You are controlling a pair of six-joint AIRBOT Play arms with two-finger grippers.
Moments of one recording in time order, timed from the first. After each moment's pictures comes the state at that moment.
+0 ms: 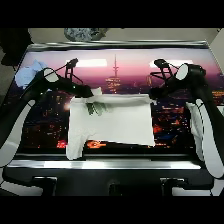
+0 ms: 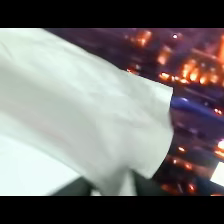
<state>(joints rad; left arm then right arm) -0.22 -1.67 1.62 1.07 -1.15 -1.43 0.05 -1.56 1.56 -1.35 1.24 1.24</state>
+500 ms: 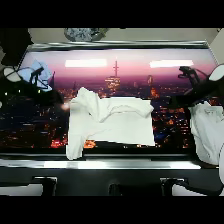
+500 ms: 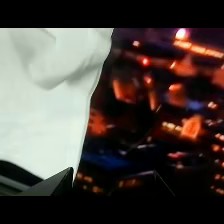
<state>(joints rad) 0.12 -1.51 1.43 1.19 -1.46 -1.45 -0.21 -1.42 1.42 -1.29 1.53 1.09</state>
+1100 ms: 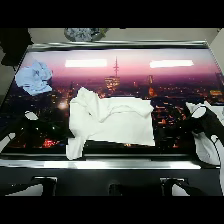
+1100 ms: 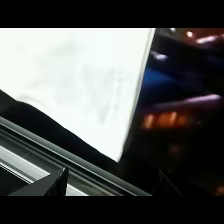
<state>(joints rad) 0.09 -1.37 0.76 0.98 -1.19 -1.29 -0.23 -1.26 0.82 -1.13 1.35 1.00</state>
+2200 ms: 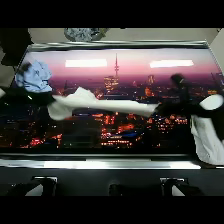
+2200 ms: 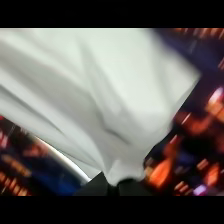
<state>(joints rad) 0.05 -1.09 1.37 1.17 -1.21 -1.35 -0.12 -1.02 1.11 -1.00 1.04 0.85</state>
